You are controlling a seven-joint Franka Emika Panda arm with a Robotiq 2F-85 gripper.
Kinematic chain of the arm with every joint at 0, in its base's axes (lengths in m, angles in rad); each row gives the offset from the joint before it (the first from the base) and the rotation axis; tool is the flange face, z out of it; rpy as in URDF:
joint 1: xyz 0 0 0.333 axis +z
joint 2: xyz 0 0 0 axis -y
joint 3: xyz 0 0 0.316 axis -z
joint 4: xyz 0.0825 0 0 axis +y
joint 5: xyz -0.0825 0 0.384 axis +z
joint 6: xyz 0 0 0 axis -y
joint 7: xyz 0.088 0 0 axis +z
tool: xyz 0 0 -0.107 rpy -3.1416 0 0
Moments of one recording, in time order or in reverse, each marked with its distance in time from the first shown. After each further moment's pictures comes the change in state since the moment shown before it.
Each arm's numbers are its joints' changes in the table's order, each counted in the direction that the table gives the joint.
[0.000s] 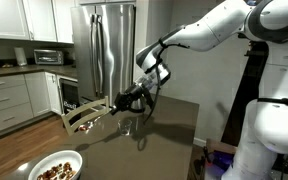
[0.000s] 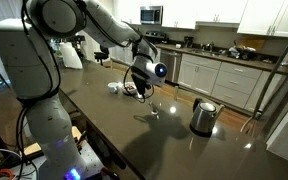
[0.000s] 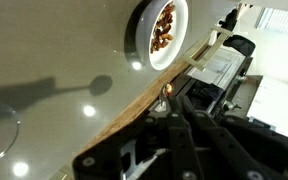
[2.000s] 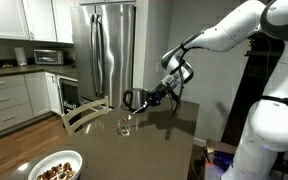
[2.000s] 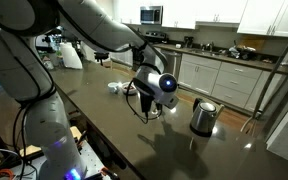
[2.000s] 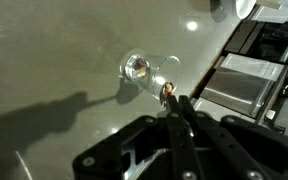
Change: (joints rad) arm -0.175 0.137 0.160 0.190 -0.215 0.086 -0.191
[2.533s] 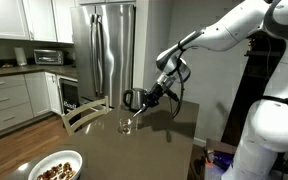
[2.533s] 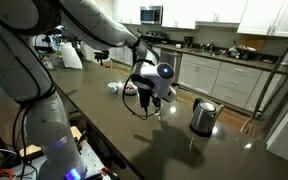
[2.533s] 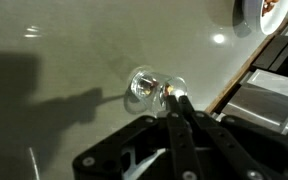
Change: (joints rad) arm 0.028 0.015 -0.063 -0.004 -0.191 0.079 -0.173
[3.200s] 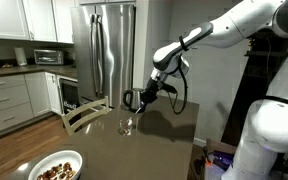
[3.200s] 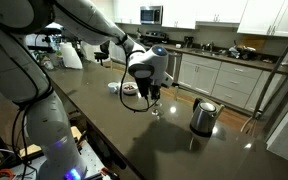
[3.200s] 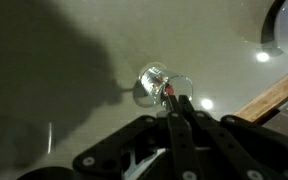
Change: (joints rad) arm 0.031 0.057 -0.067 -0.021 -0.395 0.047 -0.313
